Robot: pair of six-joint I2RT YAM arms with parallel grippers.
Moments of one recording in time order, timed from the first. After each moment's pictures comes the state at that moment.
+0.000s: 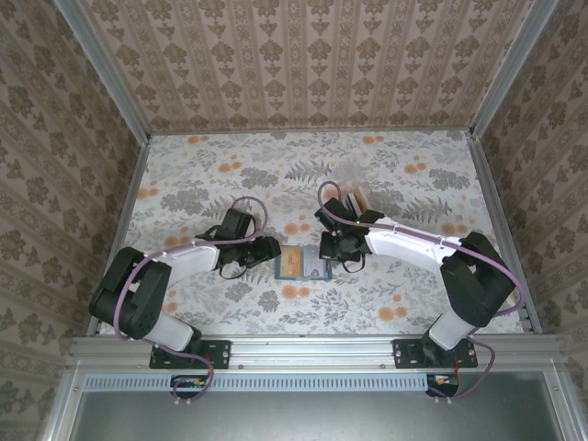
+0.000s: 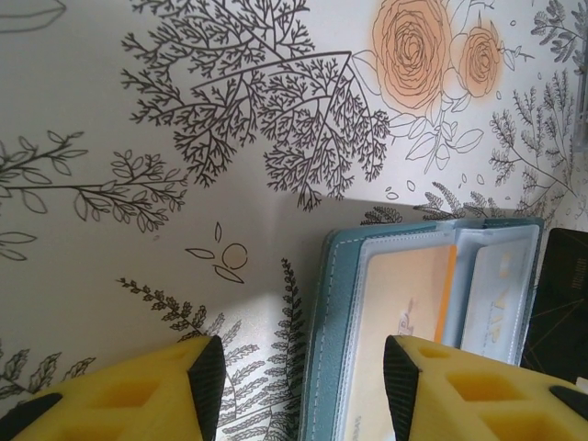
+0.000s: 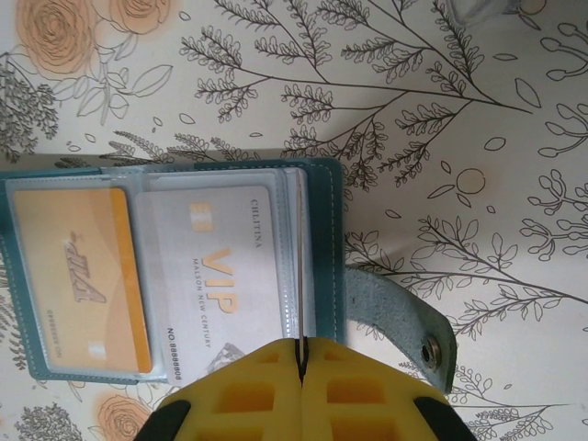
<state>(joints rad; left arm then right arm) -0.53 1.49 0.62 -0.12 0.37 -0.75 0.72 1.61 1.05 -0.64 0.02 0.84</state>
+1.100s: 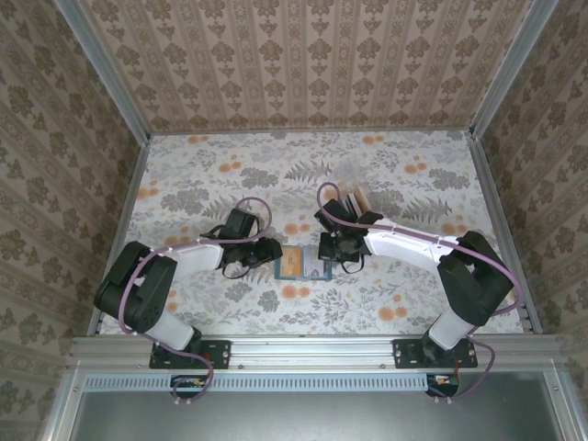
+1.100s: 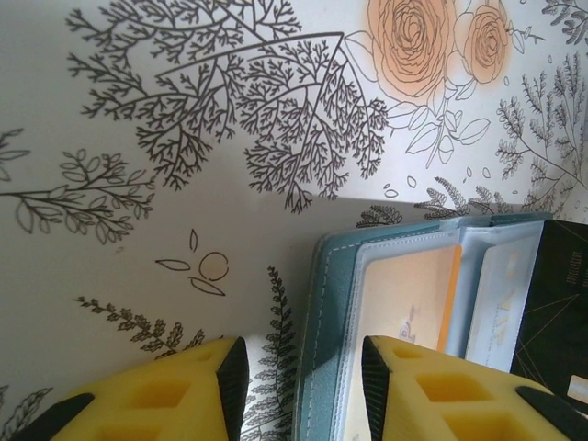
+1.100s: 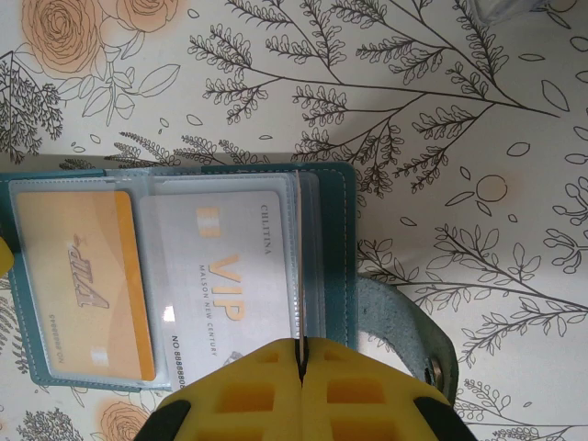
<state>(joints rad) -0.55 1.53 0.64 -0.10 0.38 -0.75 0.72 1.63 1.03 -0.60 0.01 0.84</state>
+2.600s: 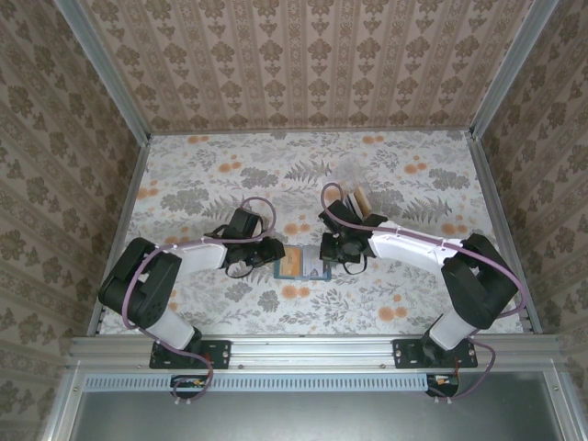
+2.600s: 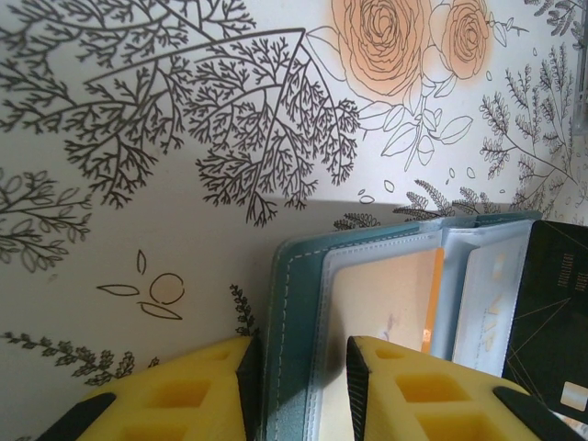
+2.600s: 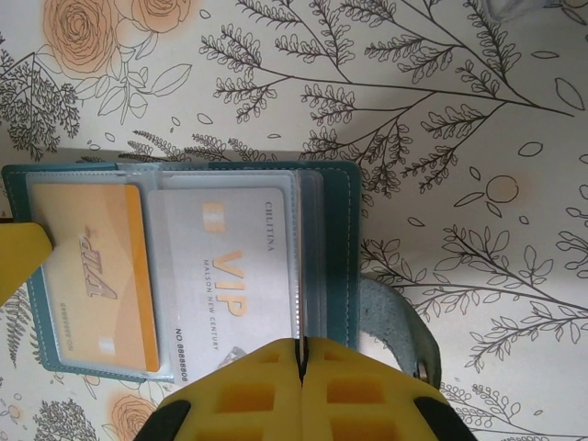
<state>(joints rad) -0.57 1.57 0.64 -0.06 0.39 -0.75 0.70 1.60 0.99 -0.55 -0.02 0.83</state>
